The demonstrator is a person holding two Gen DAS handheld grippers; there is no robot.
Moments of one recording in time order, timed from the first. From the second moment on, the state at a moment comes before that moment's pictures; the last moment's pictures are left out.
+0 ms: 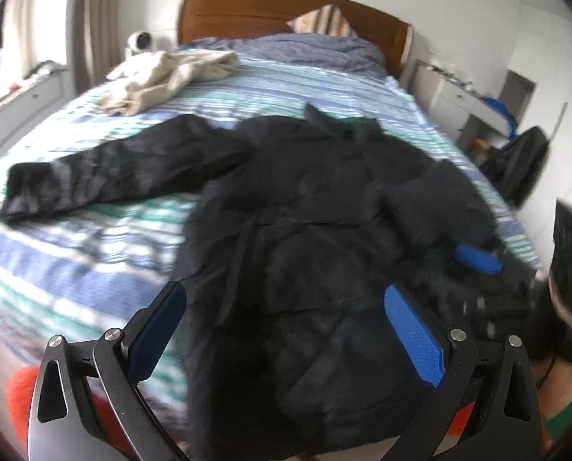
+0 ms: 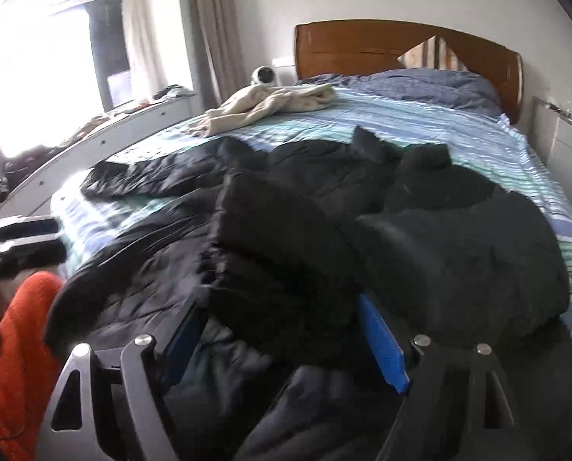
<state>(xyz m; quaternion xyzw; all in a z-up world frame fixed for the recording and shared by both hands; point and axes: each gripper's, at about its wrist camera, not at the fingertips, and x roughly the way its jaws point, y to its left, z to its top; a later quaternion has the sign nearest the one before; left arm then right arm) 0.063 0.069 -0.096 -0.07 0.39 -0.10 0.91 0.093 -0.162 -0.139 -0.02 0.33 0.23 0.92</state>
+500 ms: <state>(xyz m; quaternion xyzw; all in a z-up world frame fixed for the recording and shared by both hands) 0.157 -0.037 -0.148 -0.04 0.50 -0.20 0.84 0.010 -0.256 -0.133 0.10 0.33 0.15 0.93</state>
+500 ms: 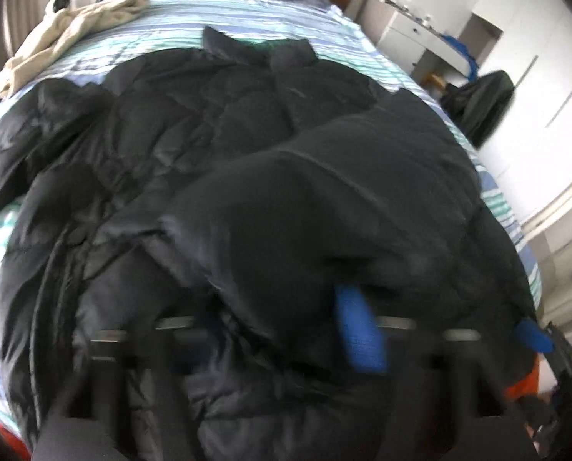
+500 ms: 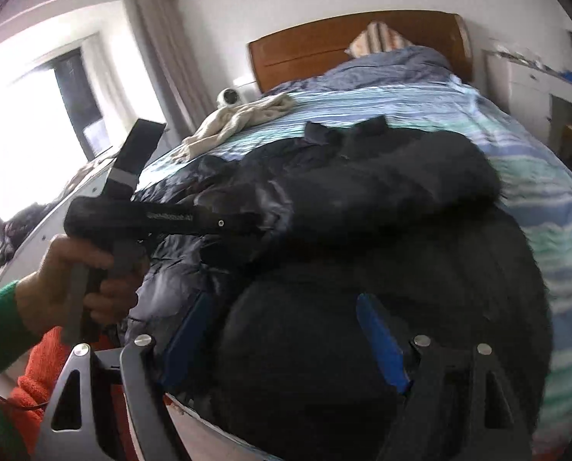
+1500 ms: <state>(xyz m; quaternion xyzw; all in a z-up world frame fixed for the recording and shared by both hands) 0.287 0.046 -0.183 -0.02 0.47 -0.11 0.88 0.313 -0.358 -0.155 0.11 0.47 0.02 0.88</state>
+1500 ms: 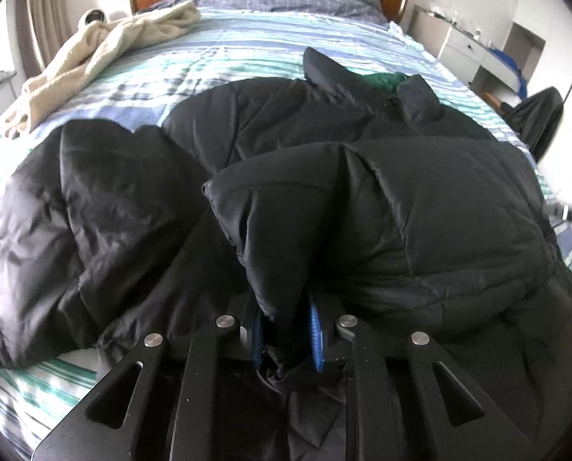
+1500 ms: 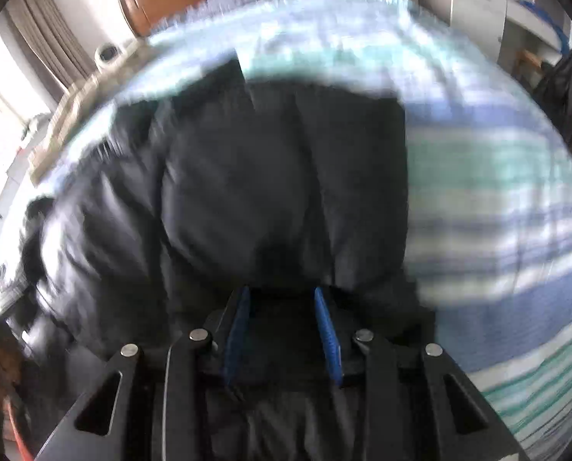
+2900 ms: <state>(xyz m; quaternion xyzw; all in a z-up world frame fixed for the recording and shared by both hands) 0.175 0.089 -0.118 -0.01 0.43 -0.06 0.90 0.186 -0.317 -0.140 0.11 0.42 0.04 0.90</state>
